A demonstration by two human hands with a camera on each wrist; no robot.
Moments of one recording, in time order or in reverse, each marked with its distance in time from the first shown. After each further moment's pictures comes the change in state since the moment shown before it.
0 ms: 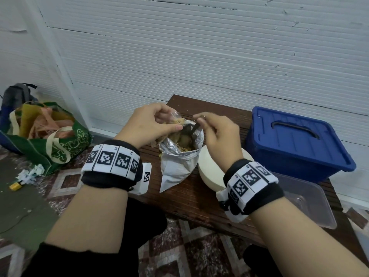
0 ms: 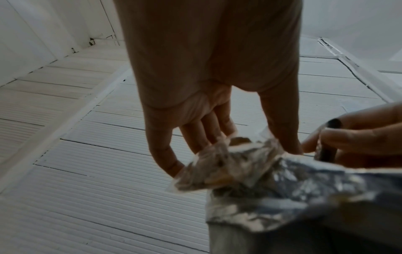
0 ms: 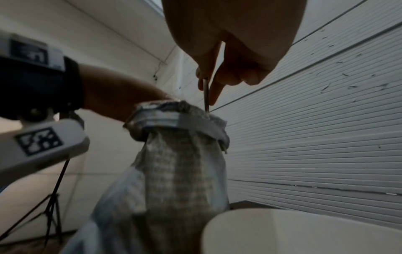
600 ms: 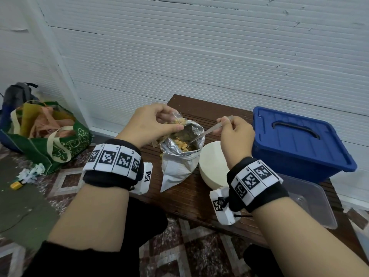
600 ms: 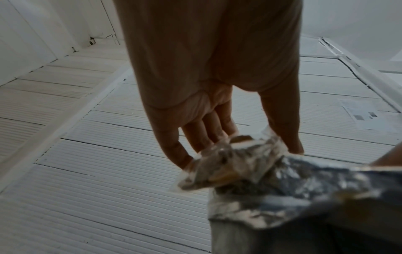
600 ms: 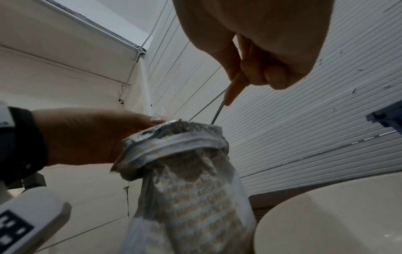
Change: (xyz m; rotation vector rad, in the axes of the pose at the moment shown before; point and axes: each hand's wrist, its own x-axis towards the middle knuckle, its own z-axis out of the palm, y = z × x) left_hand -0.001 0.000 0.000 0.014 -0.014 -0.009; right_hand 0.005 0.008 -0.007 0.181 0.177 0.589
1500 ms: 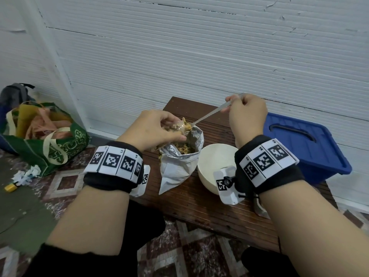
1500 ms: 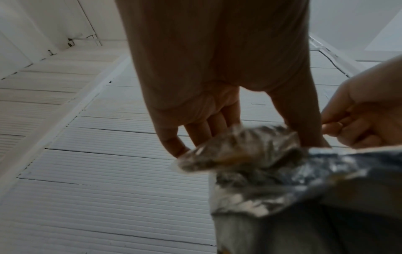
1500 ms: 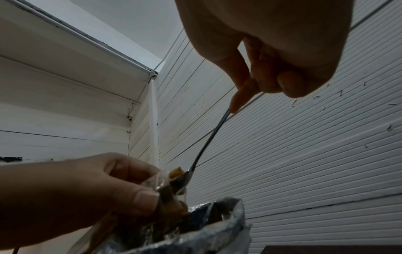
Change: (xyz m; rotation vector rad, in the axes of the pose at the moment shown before) left_hand 0.000 0.006 0.002 0.137 -0.079 0.015; right_hand 0.033 -0.043 -0.013 -0.053 0.058 -0.004
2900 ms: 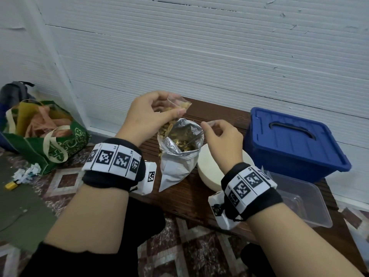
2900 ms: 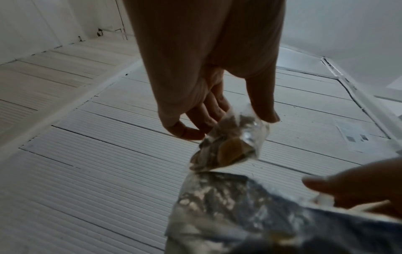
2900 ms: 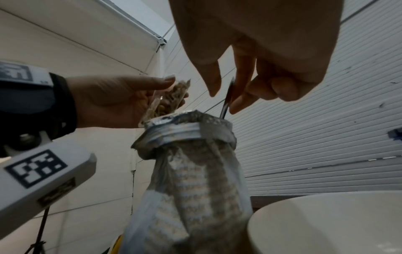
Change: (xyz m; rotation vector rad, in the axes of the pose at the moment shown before) left_hand -0.004 0.010 -0.004 -0.383 0.242 0.099; right_hand -0.051 0.036 0.015 -0.127 -0.188 -0.087
